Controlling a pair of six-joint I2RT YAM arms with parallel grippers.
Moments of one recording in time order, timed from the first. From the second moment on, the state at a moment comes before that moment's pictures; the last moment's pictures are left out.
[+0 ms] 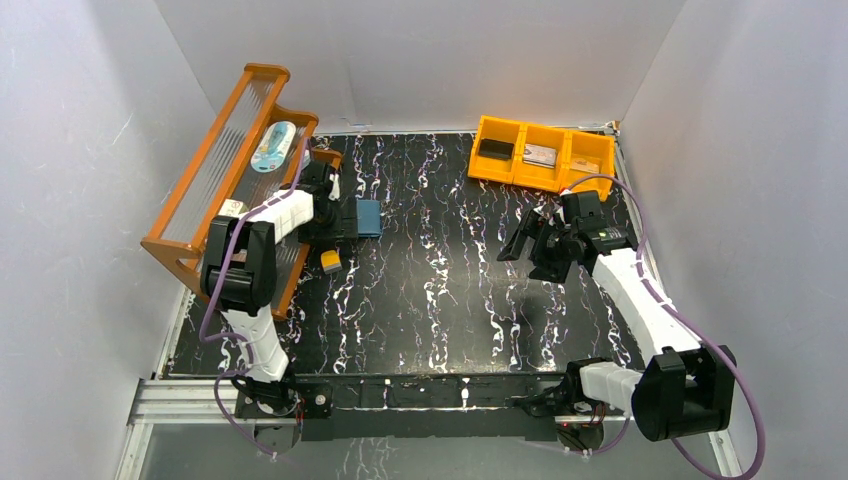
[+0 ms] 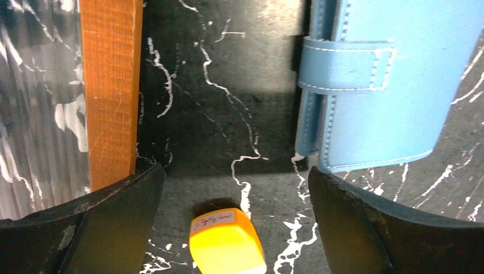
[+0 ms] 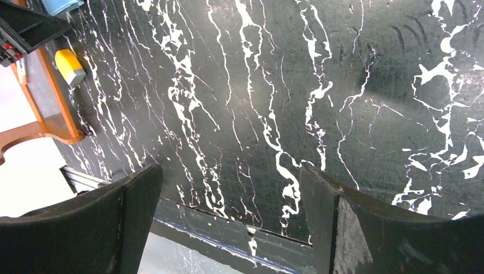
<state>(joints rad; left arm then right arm) -0.19 1.89 1.26 -0.56 -0.05 -0.21 0.19 1.15 0.89 -0.74 -0.36 0.59</state>
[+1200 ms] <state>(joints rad) -0.15 1.20 1.02 -0.59 0.24 -0.19 0.19 2.11 1.92 -0.75 0.21 0.49</state>
